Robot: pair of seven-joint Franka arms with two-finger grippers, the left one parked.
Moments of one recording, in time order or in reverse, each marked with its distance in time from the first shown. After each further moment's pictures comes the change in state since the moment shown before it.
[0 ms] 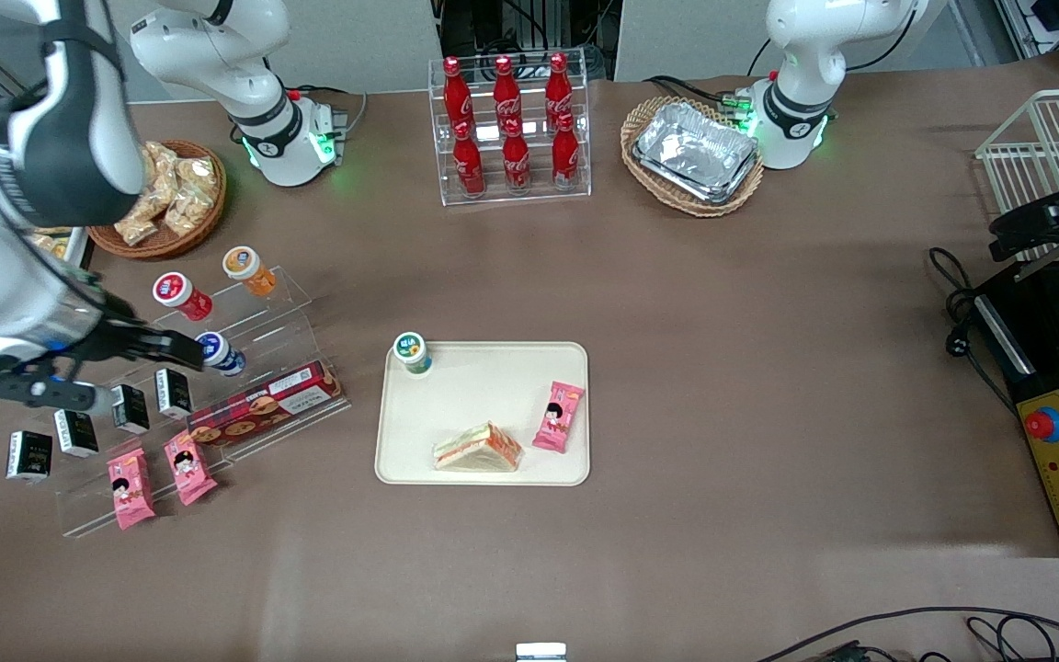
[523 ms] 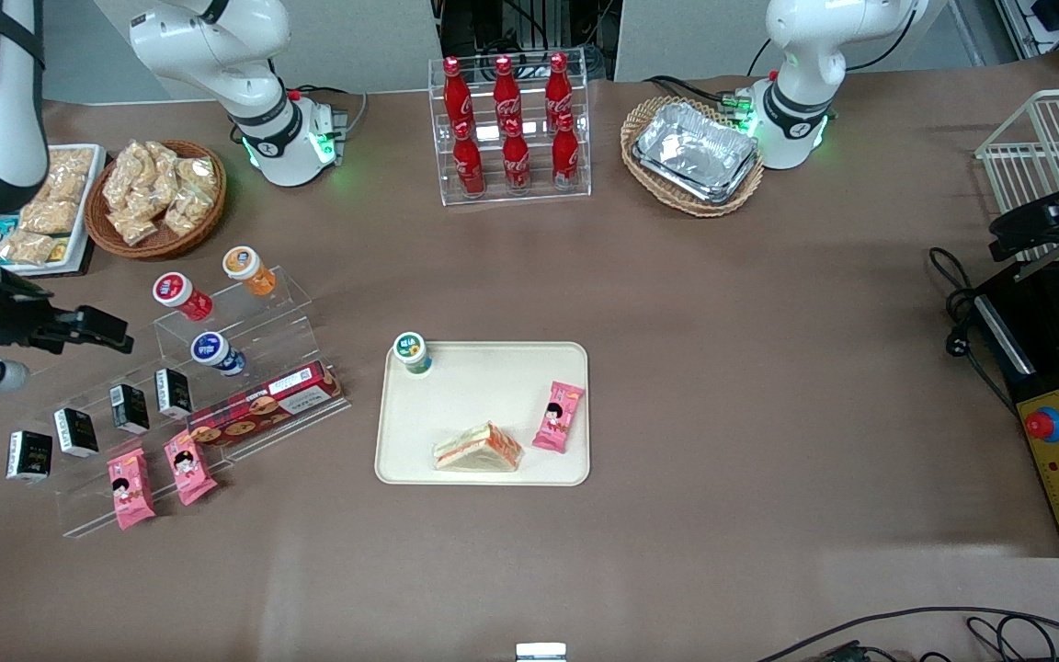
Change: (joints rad) arm -0.128 -0.084 -0.001 -0.079 -0.001 0.014 -0.223
